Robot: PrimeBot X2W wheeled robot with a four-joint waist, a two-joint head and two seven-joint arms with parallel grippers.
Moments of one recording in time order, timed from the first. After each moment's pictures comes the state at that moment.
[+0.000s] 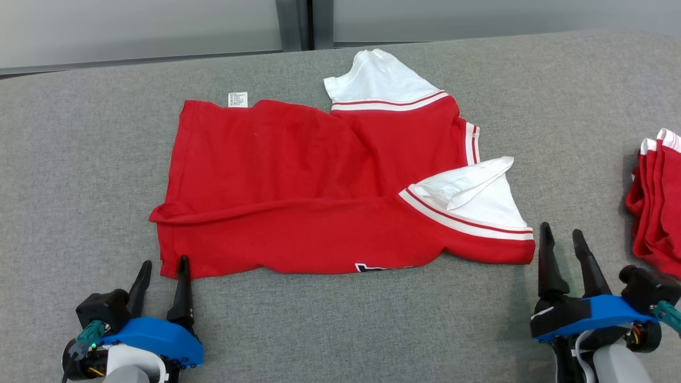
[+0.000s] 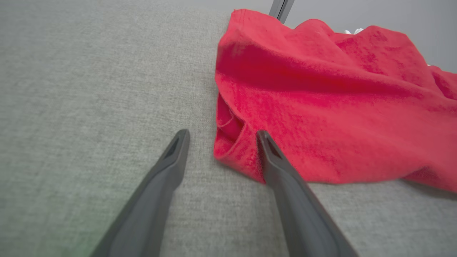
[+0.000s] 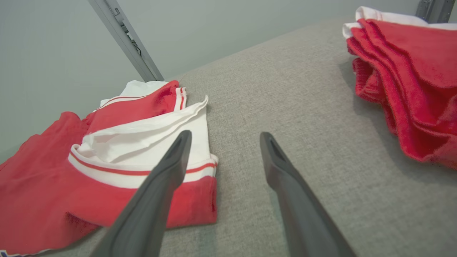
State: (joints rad) left arm -0.22 0.16 -0.09 0.64 -0.40 -0.13 -0.27; right arm -0.21 -0.05 -0.09 0.41 0.39 0.13 -0.26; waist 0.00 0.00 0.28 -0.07
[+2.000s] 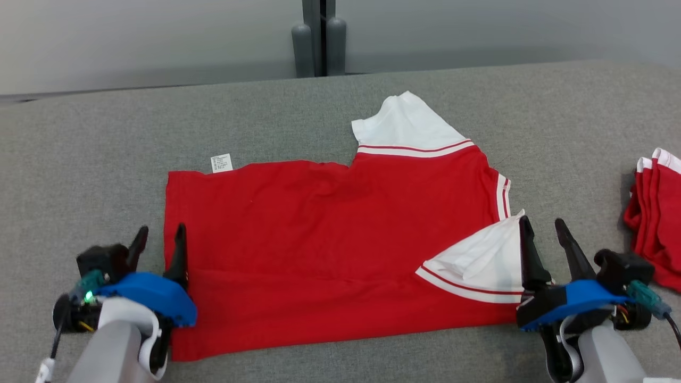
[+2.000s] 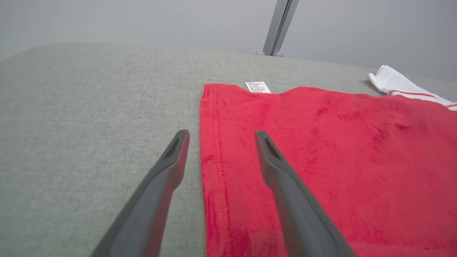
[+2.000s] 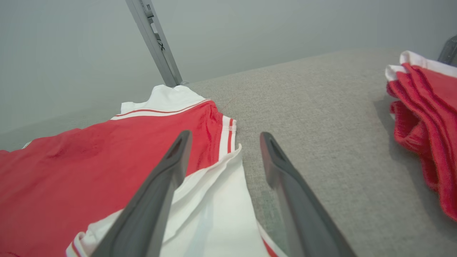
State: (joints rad) left arm -0.37 0.21 -0.17 0.75 -0.40 -0.12 -0.22; right arm -0.27 -0.05 -0.06 0.50 0.26 0.13 -0.26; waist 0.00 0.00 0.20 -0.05
